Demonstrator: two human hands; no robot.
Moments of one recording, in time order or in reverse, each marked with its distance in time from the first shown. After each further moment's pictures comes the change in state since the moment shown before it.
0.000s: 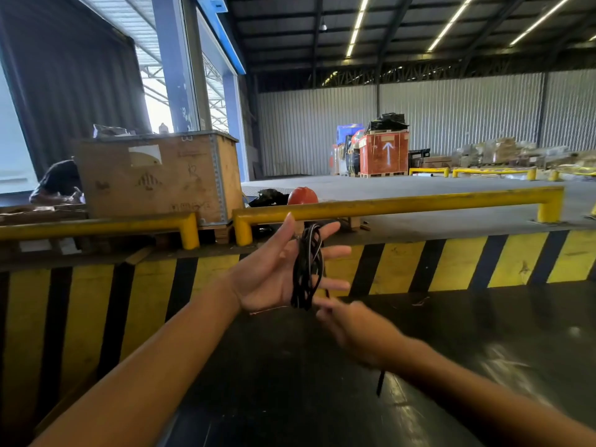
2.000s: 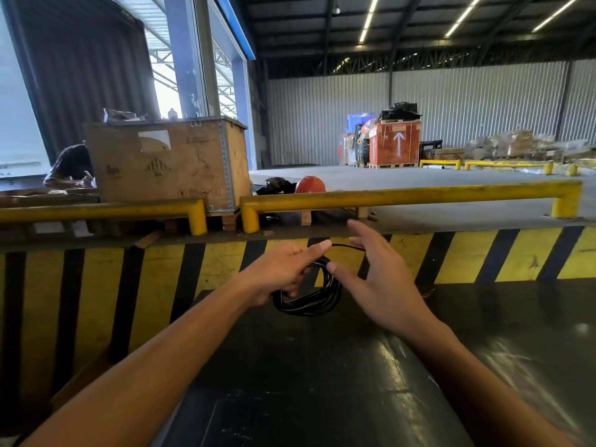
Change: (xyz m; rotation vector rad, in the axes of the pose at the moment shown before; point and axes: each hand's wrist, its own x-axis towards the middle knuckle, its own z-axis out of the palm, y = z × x) left_hand 0.001 -0.024 0.002 0.655 0.593 -0.020; right_hand -0.005 -0.021 -0.028 0.137 0.568 -0.082
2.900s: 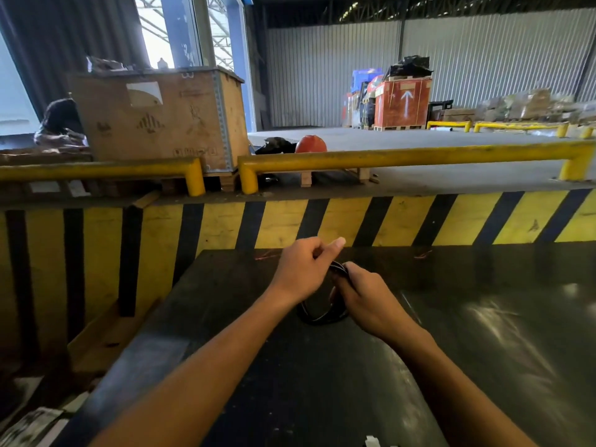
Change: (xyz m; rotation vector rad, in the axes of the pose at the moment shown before) left_hand 0.004 -0.061 0.066 0.240 0.364 0.241; right_hand -0.055 0.034 0.034 0.104 -0.339 0.254
